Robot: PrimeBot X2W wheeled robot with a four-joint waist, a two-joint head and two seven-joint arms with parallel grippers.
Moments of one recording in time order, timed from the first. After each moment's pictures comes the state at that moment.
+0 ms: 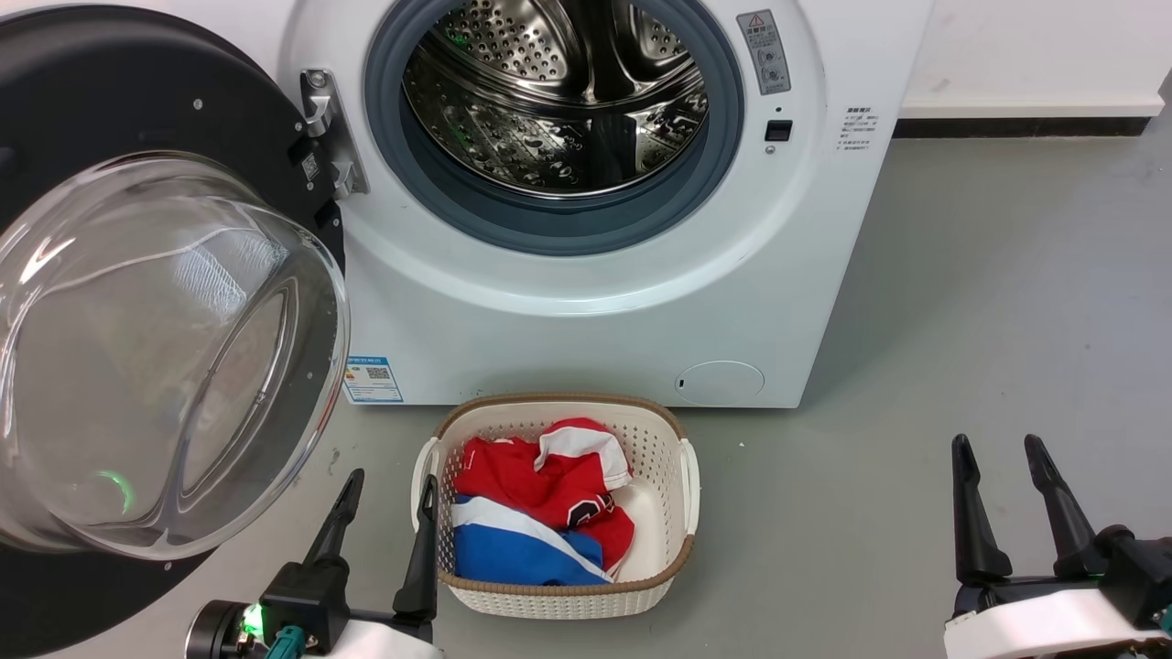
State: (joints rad) left arm 0.05 0.06 -0.08 0.10 -0.07 -0.05 -0.26; right arm 0.05 -0.05 -0.08 0.08 0.17 0.13 -0.26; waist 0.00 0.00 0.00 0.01
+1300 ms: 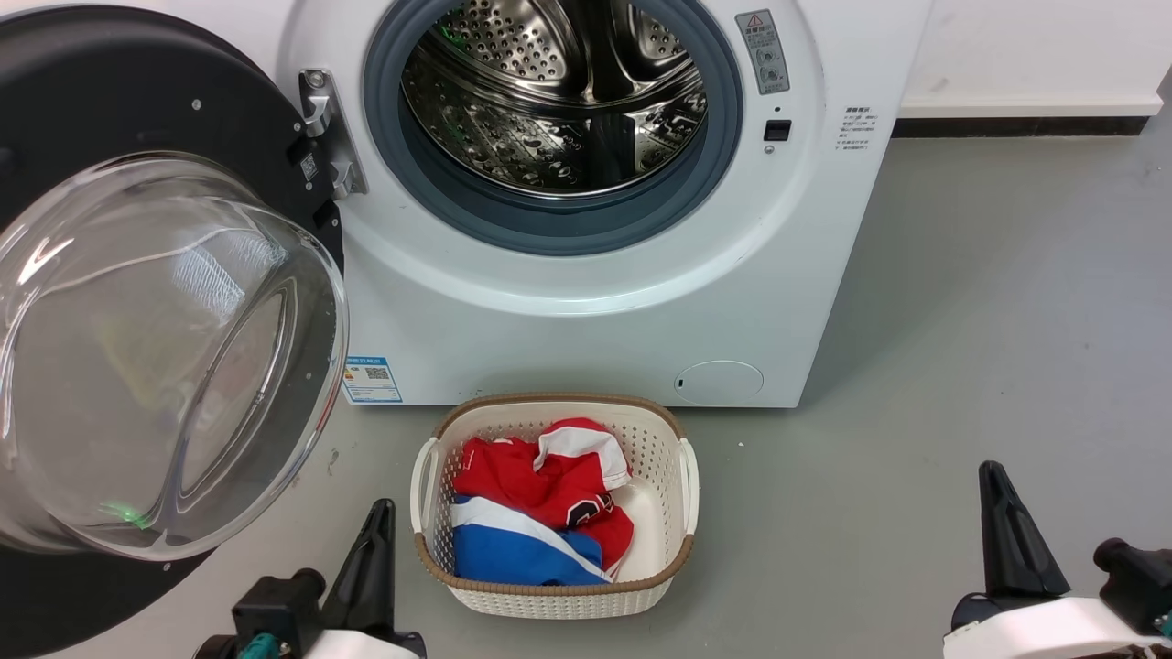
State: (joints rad) left arm 0.07 0.05 -0.06 0.15 -0.20 -0.09 -0.23; right arm 0.05 -0.05 -0.08 0.14 0.27 0.13 -0.23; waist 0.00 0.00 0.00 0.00
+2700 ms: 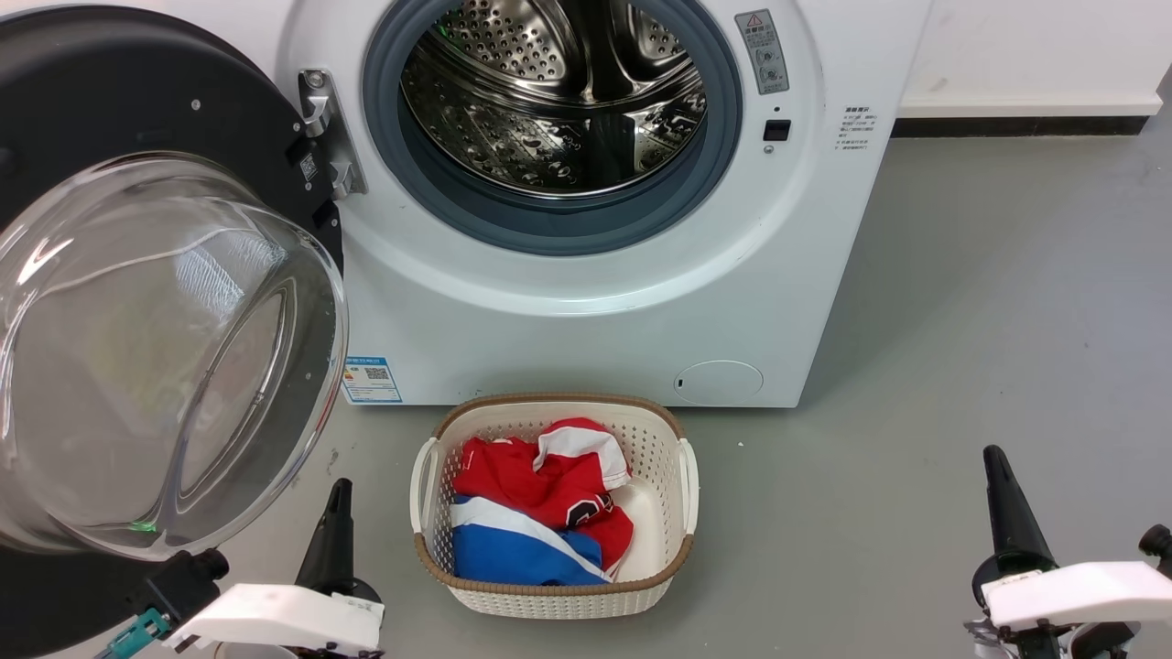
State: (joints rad) left arm -0.01 0.05 0.02 0.20 -0.88 -0.11 -0.07; right arm -0.02 -0.05 -0.10 0.19 0.91 0.13 -0.07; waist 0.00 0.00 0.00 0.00
